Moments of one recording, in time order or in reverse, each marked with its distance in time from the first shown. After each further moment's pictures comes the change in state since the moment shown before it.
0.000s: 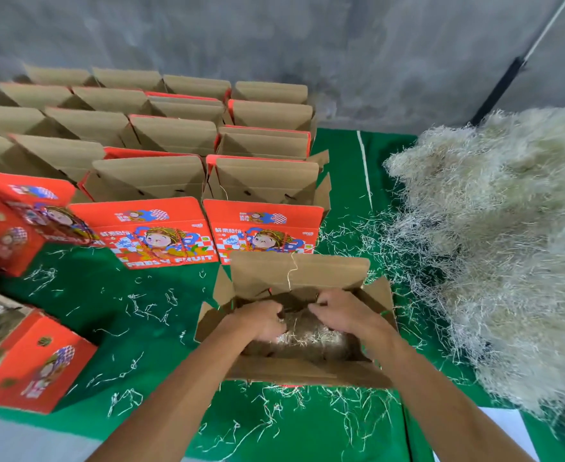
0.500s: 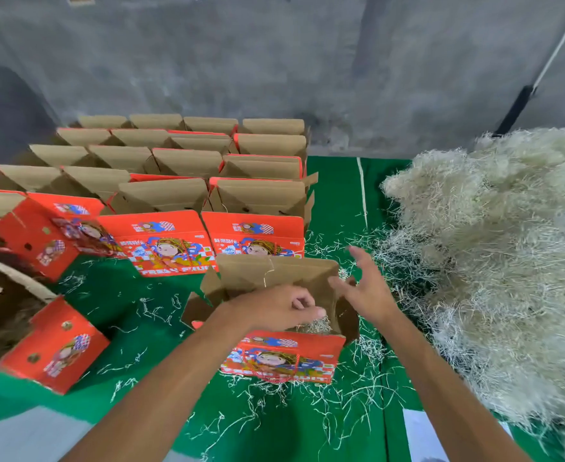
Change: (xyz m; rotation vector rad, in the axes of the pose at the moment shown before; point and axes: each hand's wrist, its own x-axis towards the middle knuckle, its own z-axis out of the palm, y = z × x) left_hand -0.088 0.092 -0.017 -0.199 0.189 0.303; right_hand -0.057 0.064 -0.059 0.465 0.435 -0.320
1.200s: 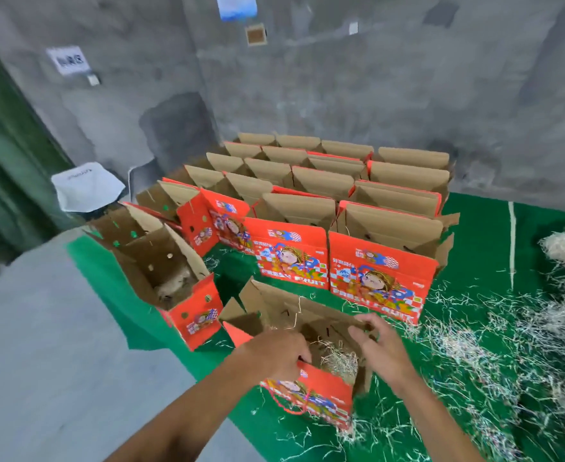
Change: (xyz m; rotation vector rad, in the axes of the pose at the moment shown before) left_hand -0.138 -0.106 -0.014 0.286 0.038 -0.358; right_hand -0.021 -0.078 0.155 0.230 -0.404 0.048
